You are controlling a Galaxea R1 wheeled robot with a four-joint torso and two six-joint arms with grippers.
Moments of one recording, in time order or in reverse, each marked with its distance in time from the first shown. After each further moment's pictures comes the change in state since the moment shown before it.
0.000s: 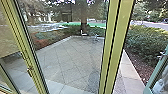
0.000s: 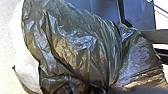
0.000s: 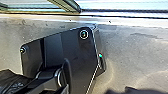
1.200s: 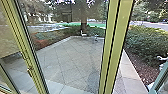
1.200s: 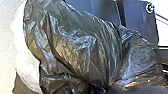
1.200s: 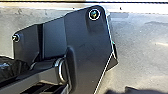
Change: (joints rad) left arm -0.029 0.003 -0.006 0.002 -0.044 0.001; right arm -0.183 0.392 -0.440 -0.066 0.201 -0.038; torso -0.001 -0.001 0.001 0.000
